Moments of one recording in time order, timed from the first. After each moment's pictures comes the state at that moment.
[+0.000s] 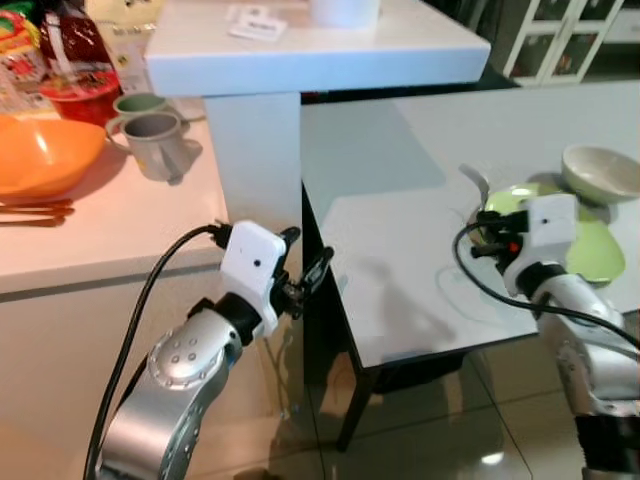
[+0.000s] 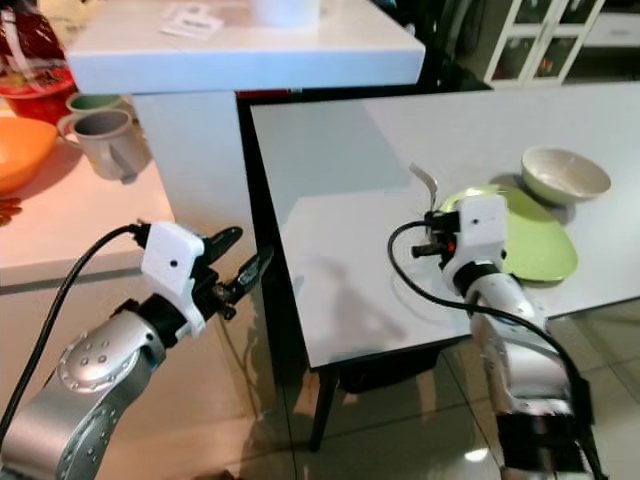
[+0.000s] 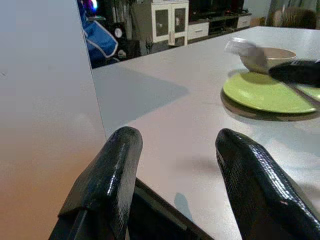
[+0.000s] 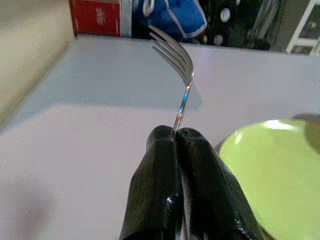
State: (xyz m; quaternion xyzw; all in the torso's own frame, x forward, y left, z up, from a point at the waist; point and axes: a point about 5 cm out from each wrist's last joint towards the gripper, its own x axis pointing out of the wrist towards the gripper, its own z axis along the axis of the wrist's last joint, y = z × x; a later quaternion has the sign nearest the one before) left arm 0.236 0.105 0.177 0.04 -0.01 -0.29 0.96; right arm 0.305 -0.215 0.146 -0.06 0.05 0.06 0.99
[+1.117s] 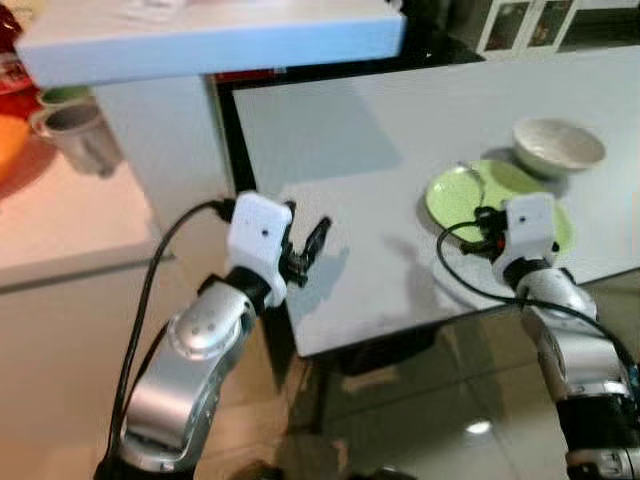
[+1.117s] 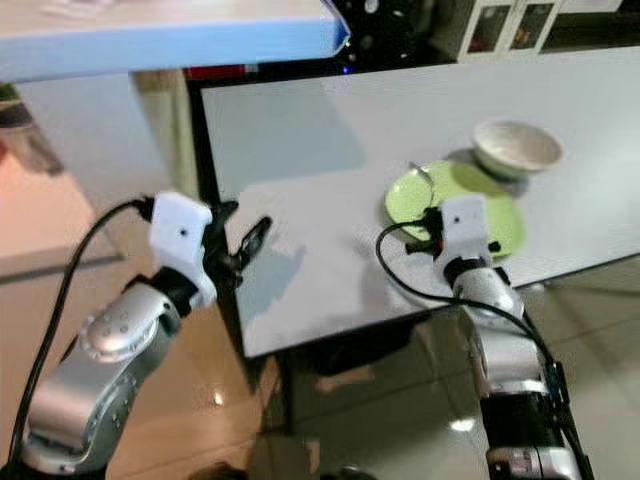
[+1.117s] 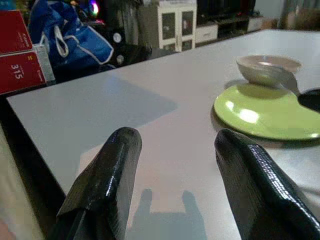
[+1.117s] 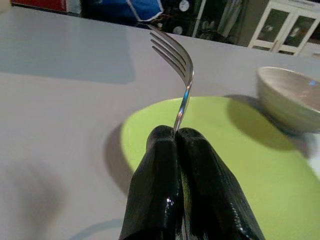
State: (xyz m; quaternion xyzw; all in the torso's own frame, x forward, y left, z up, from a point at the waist) left arm 0.262 0.100 0.192 0.04 -0.03 -0.23 0.97; right arm 0.318 -0.212 0.140 -0.10 0.03 0.04 0.99
